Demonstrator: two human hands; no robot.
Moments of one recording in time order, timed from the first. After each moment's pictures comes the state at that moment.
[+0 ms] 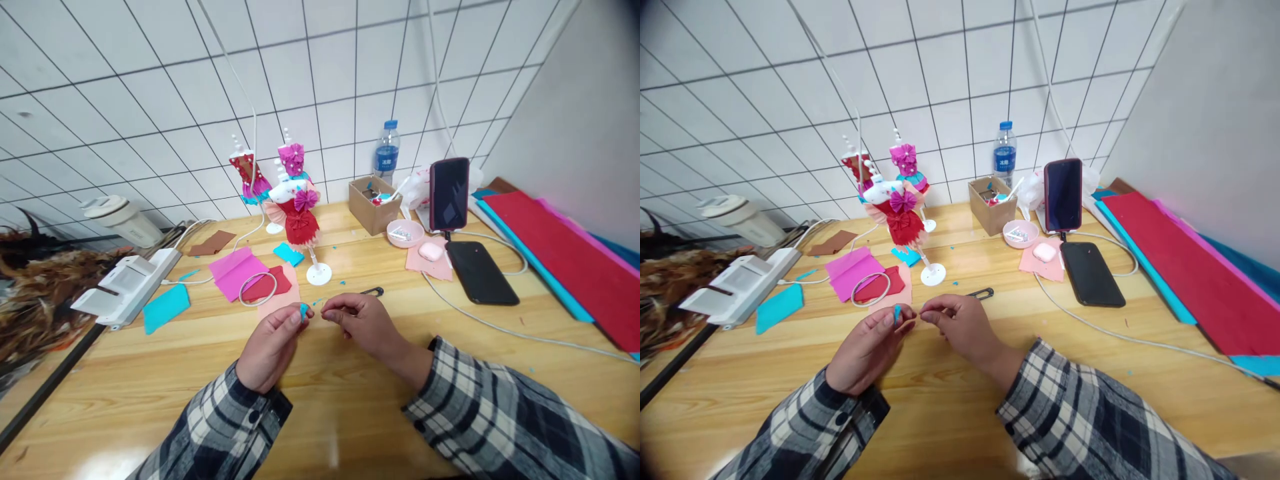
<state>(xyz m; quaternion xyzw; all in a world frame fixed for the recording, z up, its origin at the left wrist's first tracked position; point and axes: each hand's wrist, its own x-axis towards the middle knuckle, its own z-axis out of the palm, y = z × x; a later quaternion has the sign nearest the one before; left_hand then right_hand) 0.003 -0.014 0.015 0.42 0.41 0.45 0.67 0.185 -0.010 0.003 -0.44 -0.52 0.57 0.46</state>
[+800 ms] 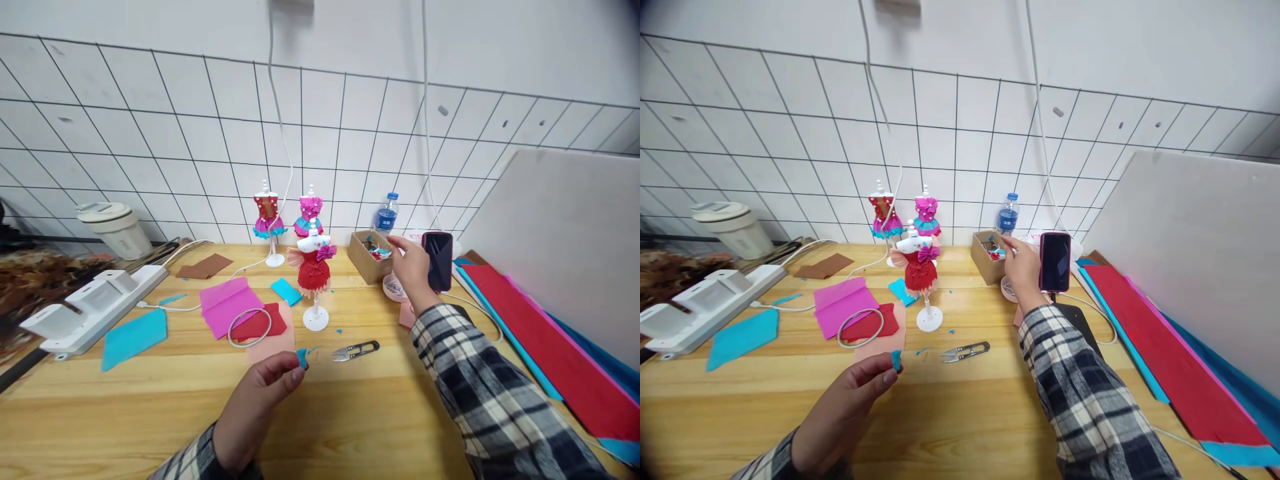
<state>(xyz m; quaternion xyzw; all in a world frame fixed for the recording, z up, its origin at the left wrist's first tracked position) -0.013 -0.012 0.020 0.44 0.46 0.40 0.66 0.298 0.159 0.063 -0.63 -0.60 -0.06 0.49</state>
